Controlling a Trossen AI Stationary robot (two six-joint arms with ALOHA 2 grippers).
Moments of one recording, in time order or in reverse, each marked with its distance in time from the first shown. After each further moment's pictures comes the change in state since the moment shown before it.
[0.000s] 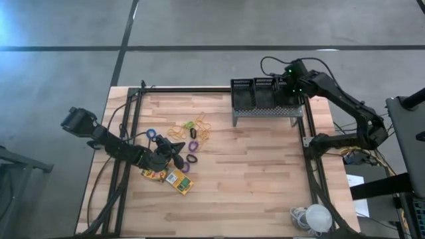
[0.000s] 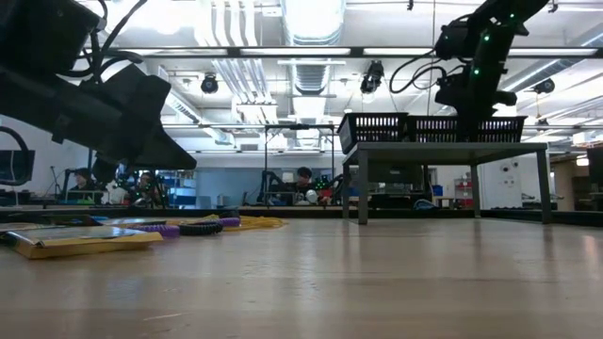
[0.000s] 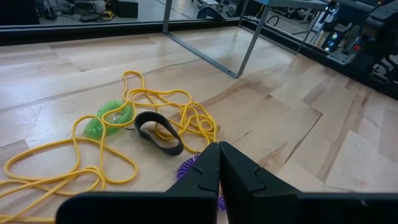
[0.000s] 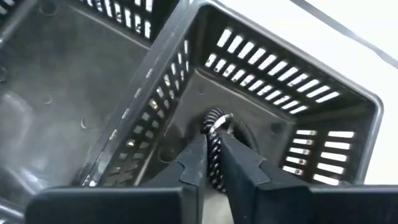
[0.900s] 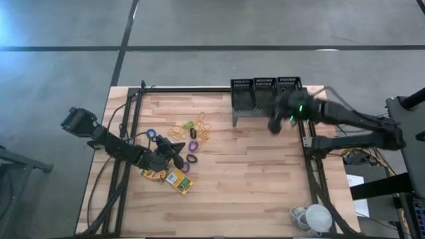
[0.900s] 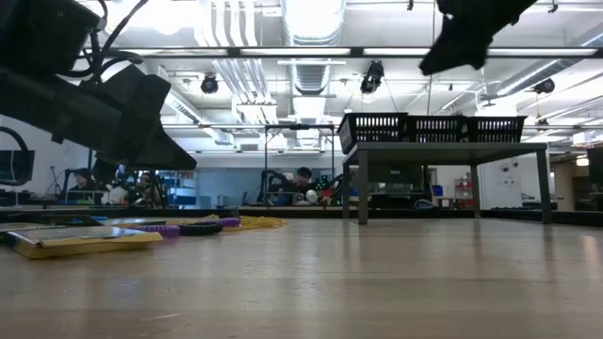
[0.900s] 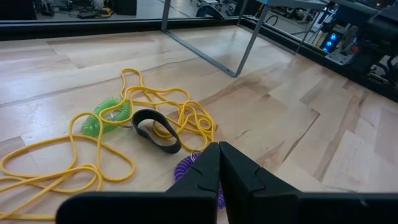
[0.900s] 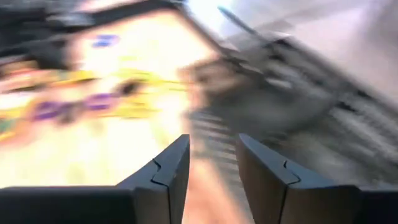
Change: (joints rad) left arm 0.000 0.000 0.000 0.000 0.008 -0.014; right arm 0.720 -0.336 -0.183 0.350 -0.011 0.109
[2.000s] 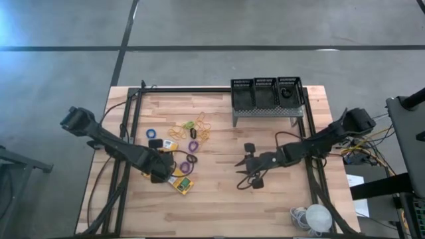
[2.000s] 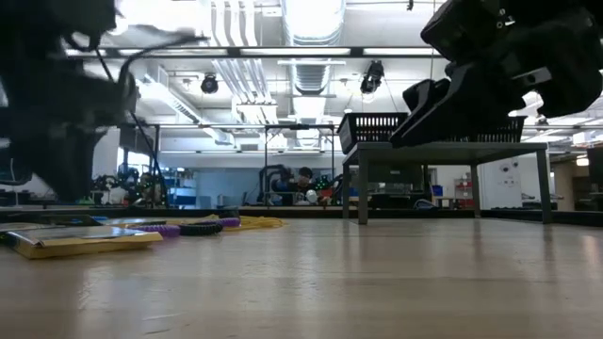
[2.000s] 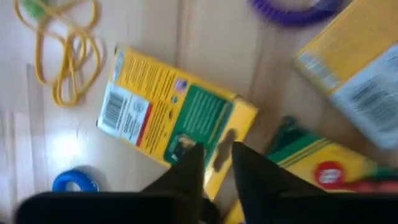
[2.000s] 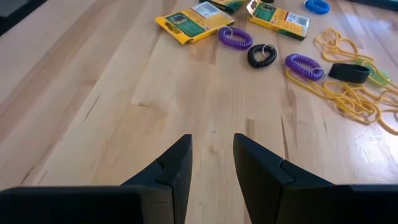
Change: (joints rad) left arm -0.053 -0.016 0.455 -1.440 0.598 0.281; right arm 0.550 0.571 -0.323 0.885 0.000 -0.154
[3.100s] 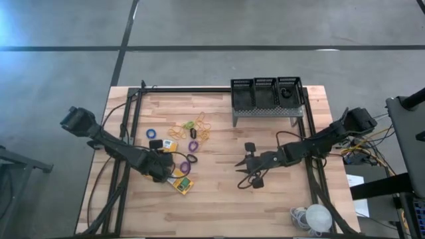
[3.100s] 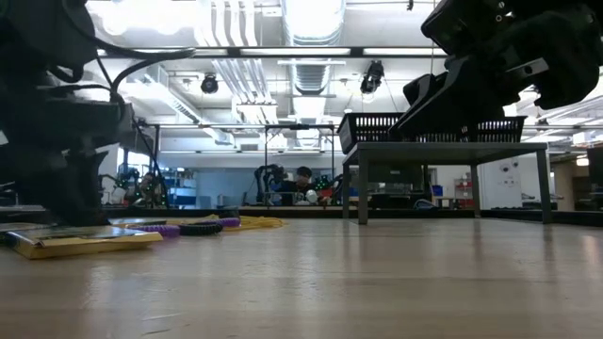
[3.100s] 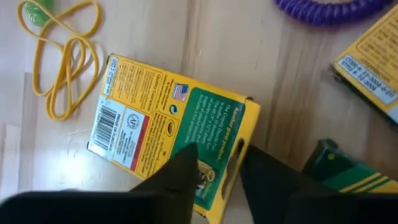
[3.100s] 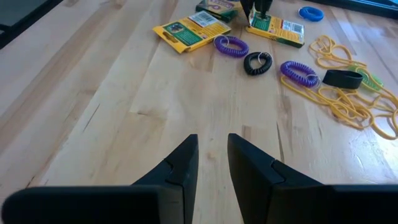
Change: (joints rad) left arm -0.025 0.000 -0.140 0.222 -0.111 -0.020; right arm 0.000 -0.015 0.000 0.007 0.007 0.004
